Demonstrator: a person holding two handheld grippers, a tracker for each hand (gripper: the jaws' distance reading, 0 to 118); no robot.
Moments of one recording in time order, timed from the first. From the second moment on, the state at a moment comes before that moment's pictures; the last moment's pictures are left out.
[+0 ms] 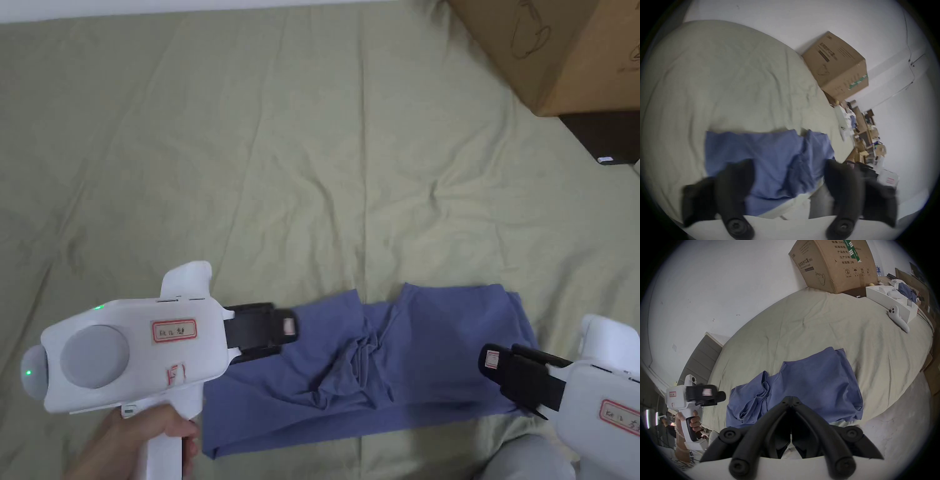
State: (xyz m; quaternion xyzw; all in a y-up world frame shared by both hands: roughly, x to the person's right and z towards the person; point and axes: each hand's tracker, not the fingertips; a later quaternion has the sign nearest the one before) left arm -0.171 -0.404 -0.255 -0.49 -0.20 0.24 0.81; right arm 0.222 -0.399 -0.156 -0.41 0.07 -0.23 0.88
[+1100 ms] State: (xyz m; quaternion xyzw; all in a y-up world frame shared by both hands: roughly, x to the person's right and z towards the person) left arm -0.284 -0.462 -0.193 -0.48 -0.13 0.42 0.75; right arm 0.188 -0.396 -0.161 -0.43 0.08 -0.22 0.87
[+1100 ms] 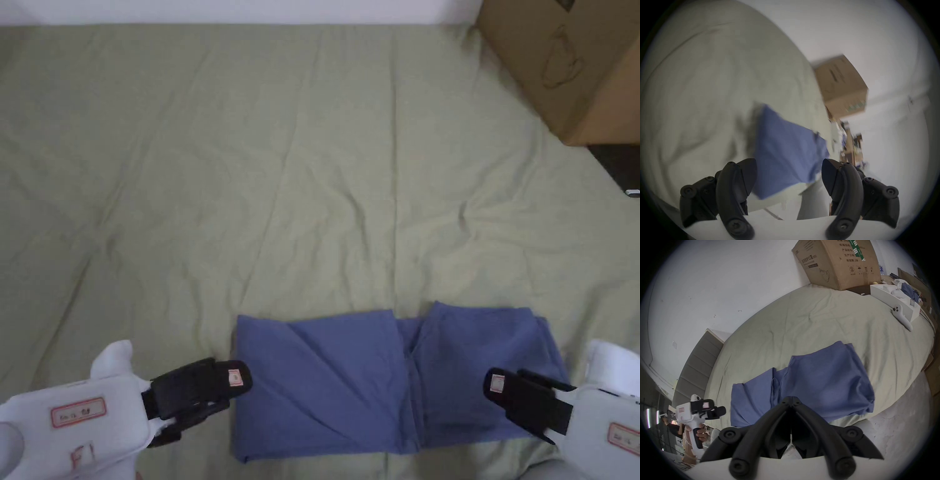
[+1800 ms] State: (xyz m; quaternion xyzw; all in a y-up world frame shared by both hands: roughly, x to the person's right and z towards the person) left arm -0.317 -0.521 -0.186 -0.47 -0.21 0.54 0.67; right arm 0.144 -0.384 -0.180 -0.45 0.13 -0.19 0.87
